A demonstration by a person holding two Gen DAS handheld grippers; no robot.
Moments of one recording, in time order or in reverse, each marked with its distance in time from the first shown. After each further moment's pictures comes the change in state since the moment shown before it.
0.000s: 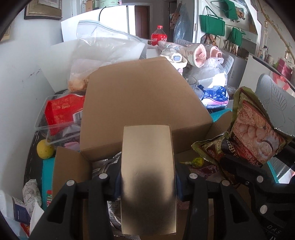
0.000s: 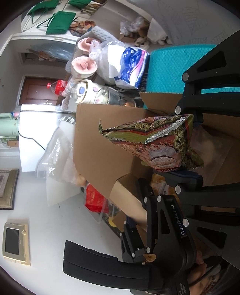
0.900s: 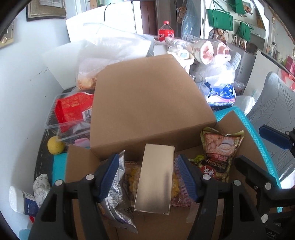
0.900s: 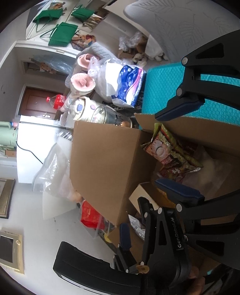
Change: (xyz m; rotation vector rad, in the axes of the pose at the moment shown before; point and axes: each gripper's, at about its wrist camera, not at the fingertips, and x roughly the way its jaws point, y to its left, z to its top) left arm -0.018 -0.004 0.010 -0.013 0.035 0.074; right arm -0.017 -0.009 0.002 0.008 0.000 -0.115
